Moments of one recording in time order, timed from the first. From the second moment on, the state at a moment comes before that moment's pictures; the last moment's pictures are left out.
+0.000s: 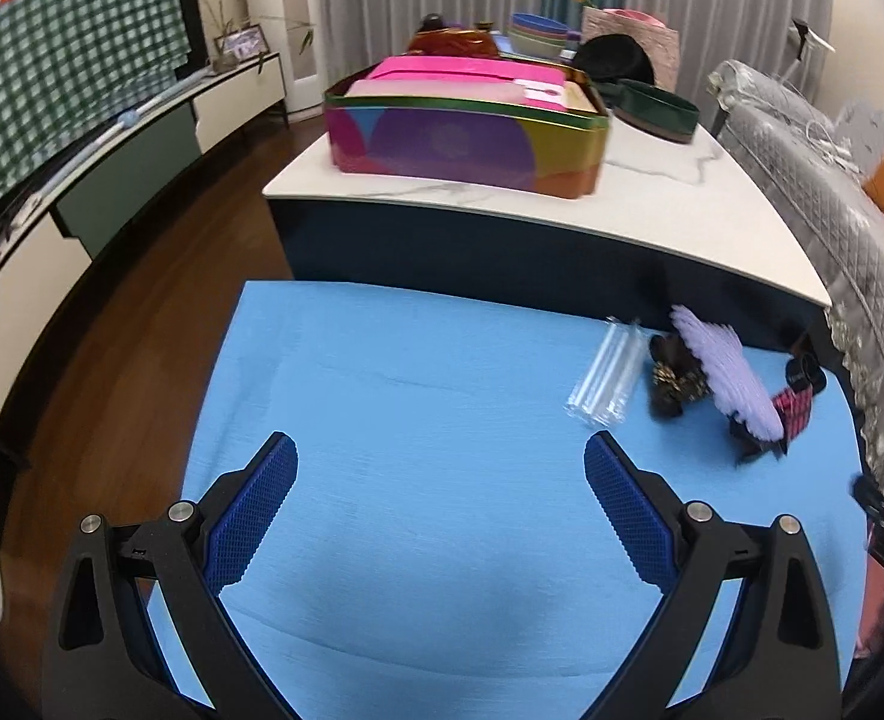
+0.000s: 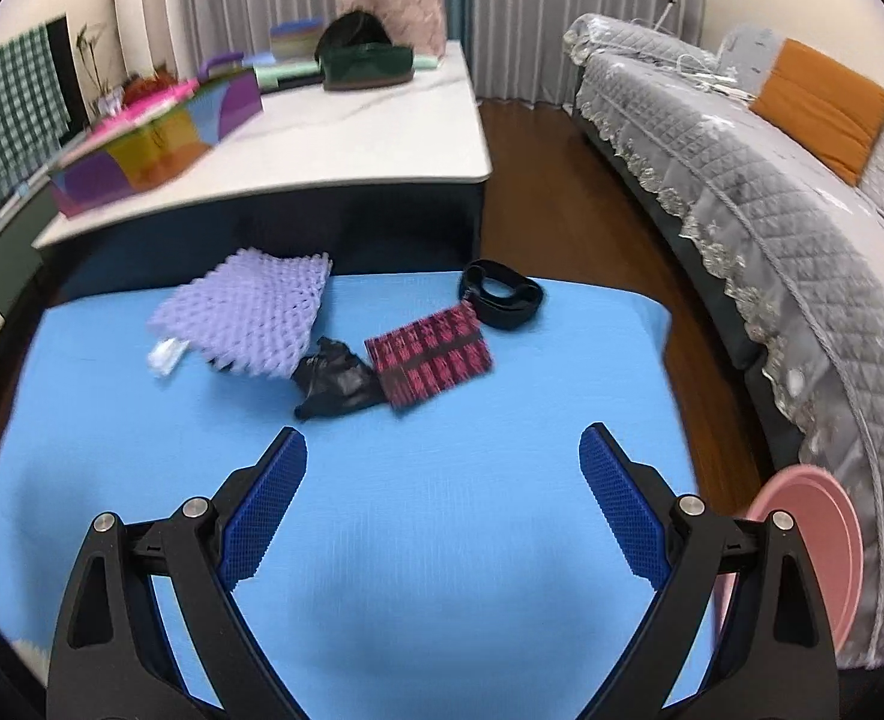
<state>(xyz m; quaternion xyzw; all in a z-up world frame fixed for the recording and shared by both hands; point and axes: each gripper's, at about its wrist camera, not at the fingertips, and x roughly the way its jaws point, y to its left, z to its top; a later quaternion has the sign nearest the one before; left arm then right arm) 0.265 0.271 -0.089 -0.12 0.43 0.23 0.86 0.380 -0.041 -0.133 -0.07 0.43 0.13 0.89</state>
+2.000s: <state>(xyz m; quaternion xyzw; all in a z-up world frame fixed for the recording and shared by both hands) 0.387 0.113 -0.127 -0.14 0.48 0.11 0.86 0.308 -0.251 -0.090 -0.04 0.41 0.05 0.91</state>
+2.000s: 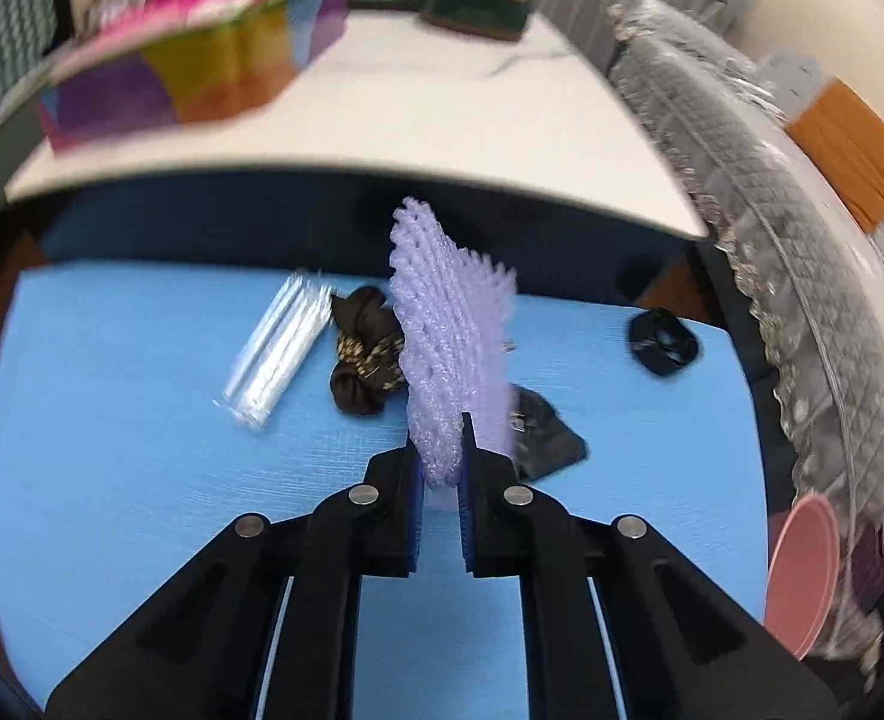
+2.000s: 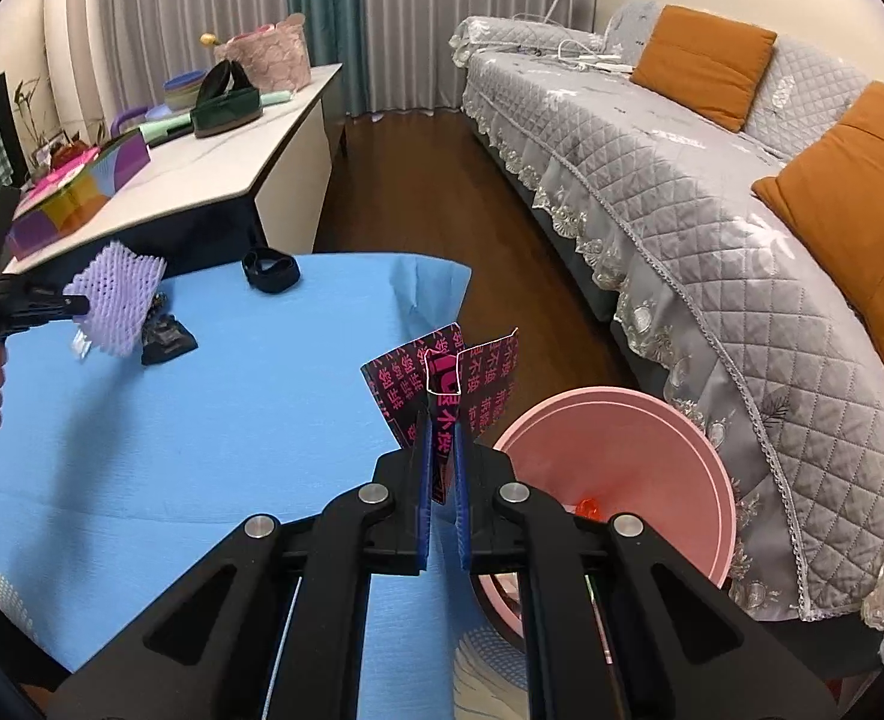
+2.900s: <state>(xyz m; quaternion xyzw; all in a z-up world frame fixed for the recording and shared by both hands) 0.320 -0.164 -0.033 0.02 0.44 -0.10 0.89 0.255 -0.366 -0.059 0.06 0.34 0.00 0.94</state>
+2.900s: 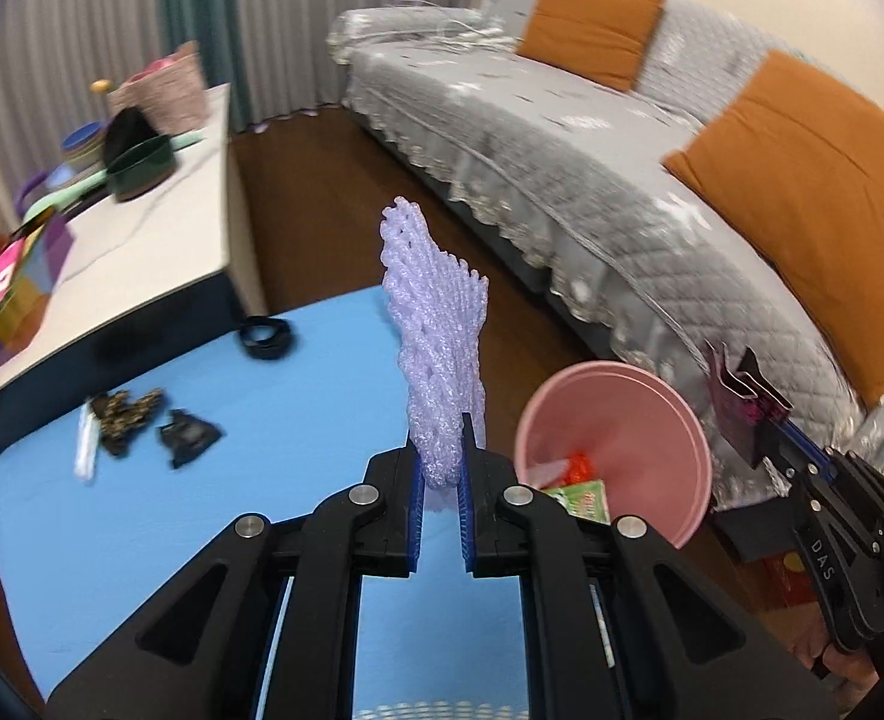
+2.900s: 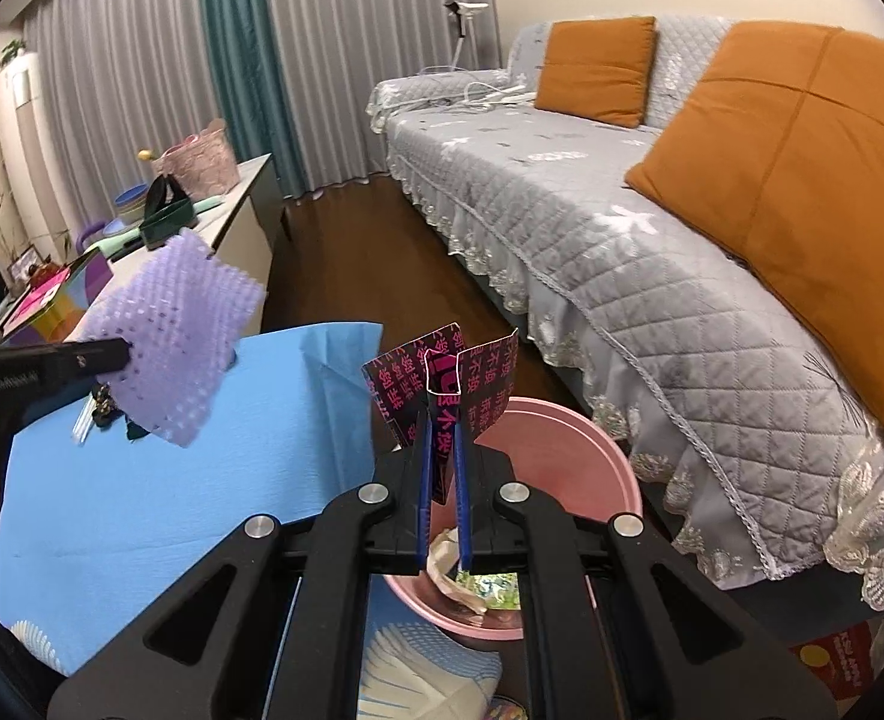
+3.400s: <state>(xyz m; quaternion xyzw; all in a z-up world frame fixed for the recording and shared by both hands) 0.333 -0.248 -0.074 0.06 0.48 -0.16 0.86 0.262 -0.411 -0.087 0.10 0.37 -0.04 0.92</state>
